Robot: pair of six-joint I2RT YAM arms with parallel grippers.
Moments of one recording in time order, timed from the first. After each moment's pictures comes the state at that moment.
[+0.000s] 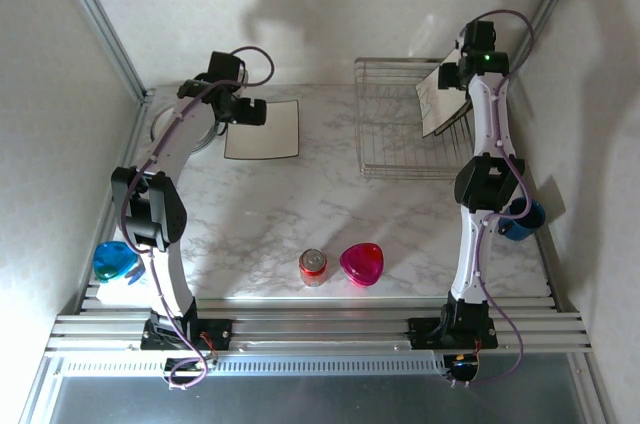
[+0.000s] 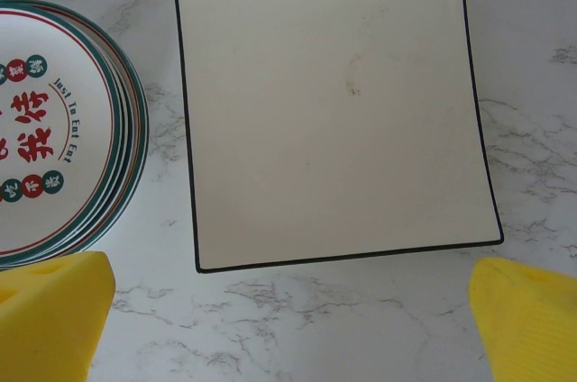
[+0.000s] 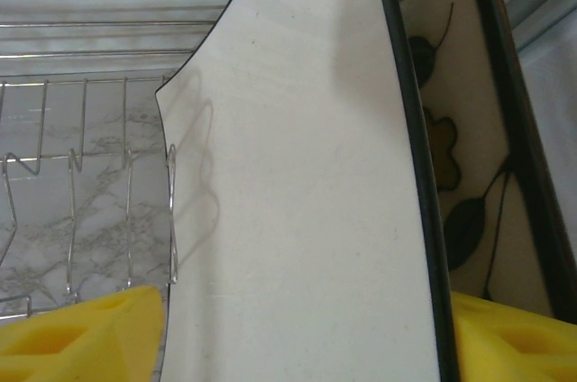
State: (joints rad) left arm -0.19 1.96 1.88 -0.87 -0.09 -0.13; right arm -0.03 2.42 2.67 -1.09 0.13 -0.06
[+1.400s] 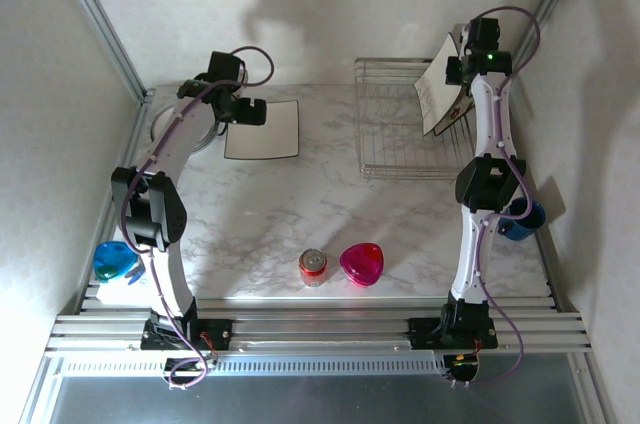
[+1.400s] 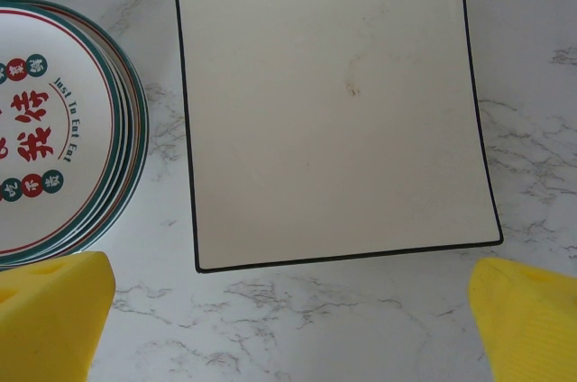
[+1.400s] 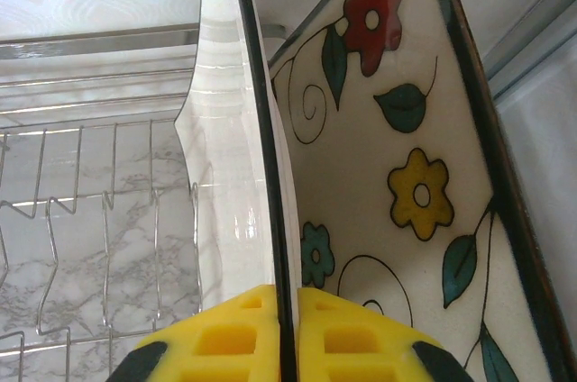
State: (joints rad) left arm -0.19 1.96 1.88 -0.87 -0.09 -0.13; right arm -0.04 2.43 2.70 -1.05 0.08 -0.01
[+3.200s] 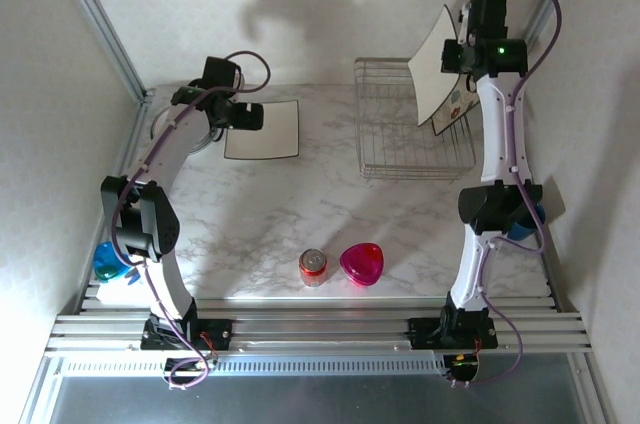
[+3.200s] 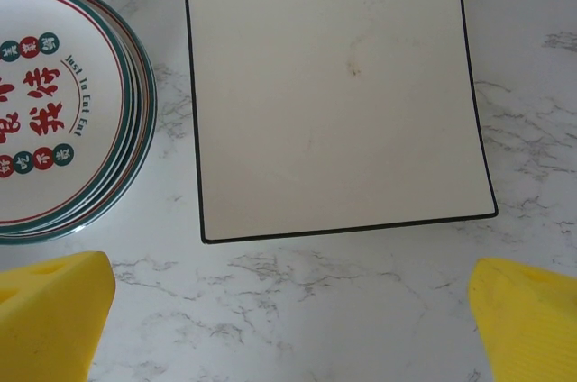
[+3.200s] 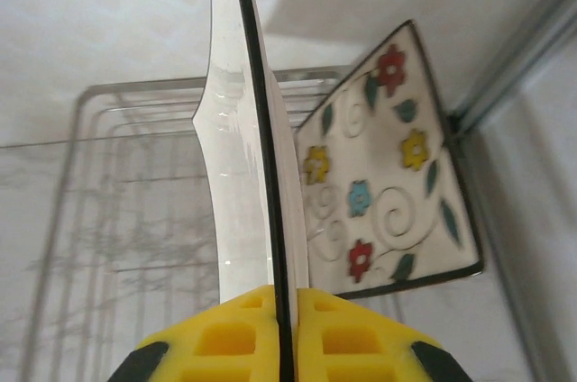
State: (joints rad) left arm -0.19 1.87 1.77 -0.84 -0.09 -0.14; right arm 0.07 2.06 2.57 -1.18 0.09 0.08
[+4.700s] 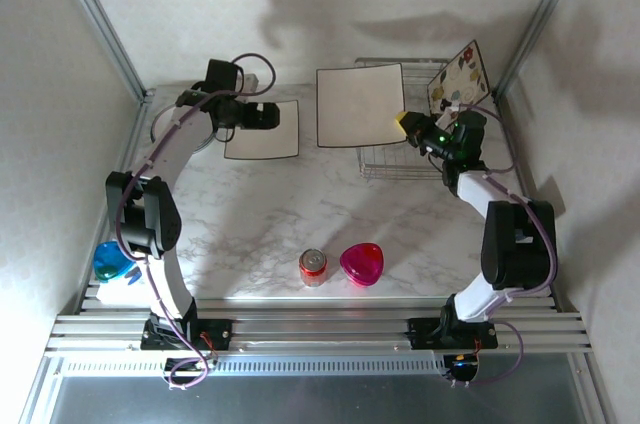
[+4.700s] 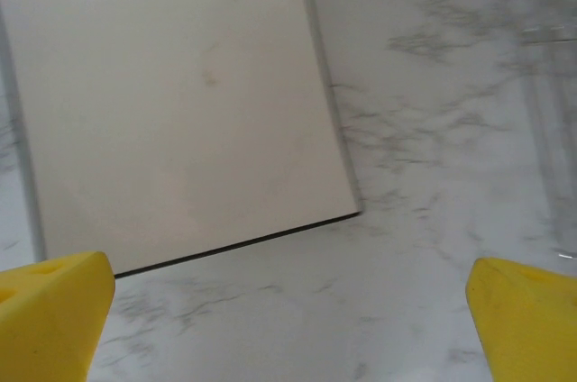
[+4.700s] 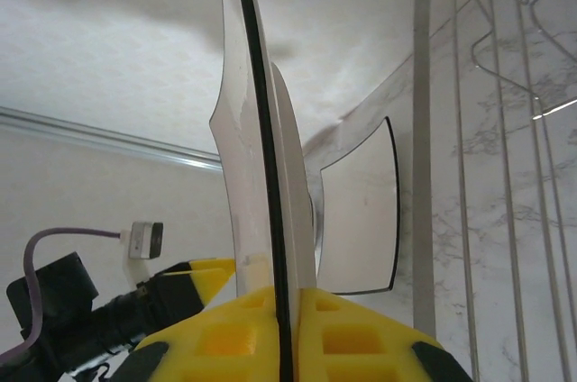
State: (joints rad) left arm -0.19 1.89 1.74 -0.71 0.26 -0.19; right arm 0.04 1.63 0.93 0.56 -0.77 1.13
